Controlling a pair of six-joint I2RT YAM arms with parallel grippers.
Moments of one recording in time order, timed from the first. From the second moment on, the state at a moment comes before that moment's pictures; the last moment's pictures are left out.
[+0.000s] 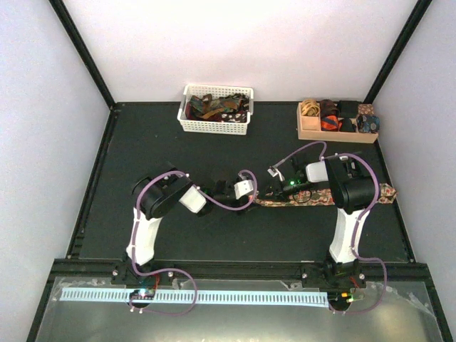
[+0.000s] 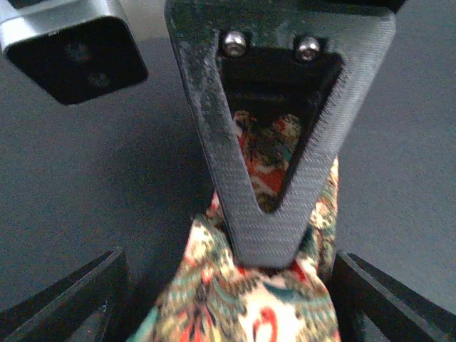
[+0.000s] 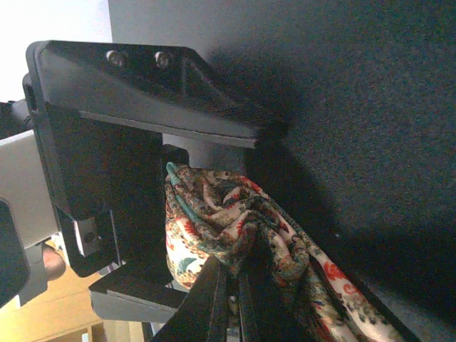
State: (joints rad) left arm -0.72 2.07 0.74 0.82 0.57 0.26; right arm 0.23 1.99 0.92 -0.36 -1.12 0.10
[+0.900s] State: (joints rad) left arm -0.75 1.97 0.83 0.45 0.49 0.40; right arm 0.20 1.96 0.92 -0.51 -1.06 0.00
